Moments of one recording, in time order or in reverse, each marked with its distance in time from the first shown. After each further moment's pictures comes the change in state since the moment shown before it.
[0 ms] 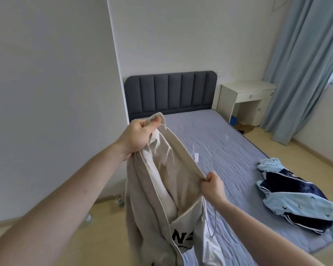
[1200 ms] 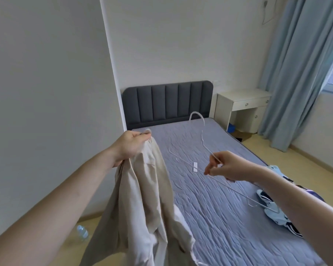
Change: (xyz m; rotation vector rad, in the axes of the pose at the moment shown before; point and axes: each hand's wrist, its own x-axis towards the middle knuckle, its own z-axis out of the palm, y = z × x) left_hand 0.034 -0.005 -0.019 0.051 -0.114 -0.122; right_hand 0.024 -0.112 -0.136 -0.239 -0.637 -0.302
